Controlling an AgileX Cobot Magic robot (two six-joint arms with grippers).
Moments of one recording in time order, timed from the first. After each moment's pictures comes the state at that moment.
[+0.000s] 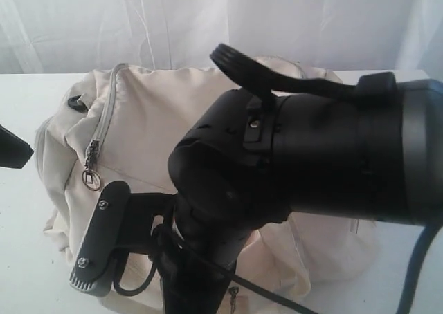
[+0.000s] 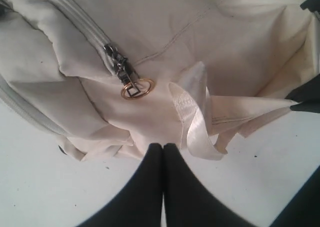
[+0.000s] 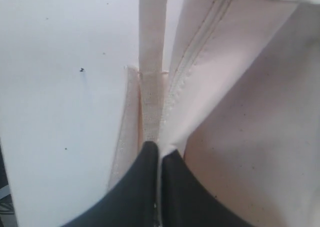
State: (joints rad) left arm -0.23 1.03 -1.01 -0.42 1.14 0.63; right arm 1.24 1.63 -1.15 -0.01 0.91 -0.37
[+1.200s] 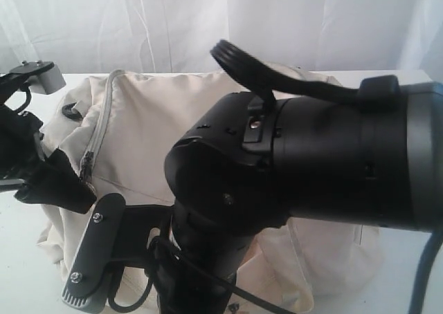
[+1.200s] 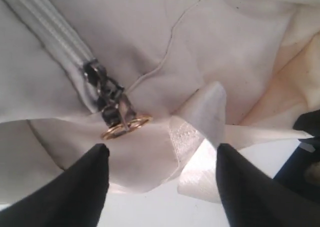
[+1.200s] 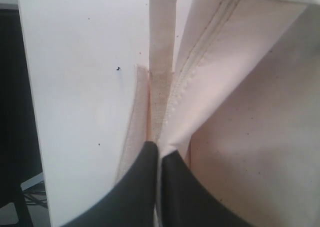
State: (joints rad) left arm -0.23 1.30 -0.95 -0.58 1.09 0.68; right arm 1.25 1.62 -1.15 0.06 0.94 -0.40
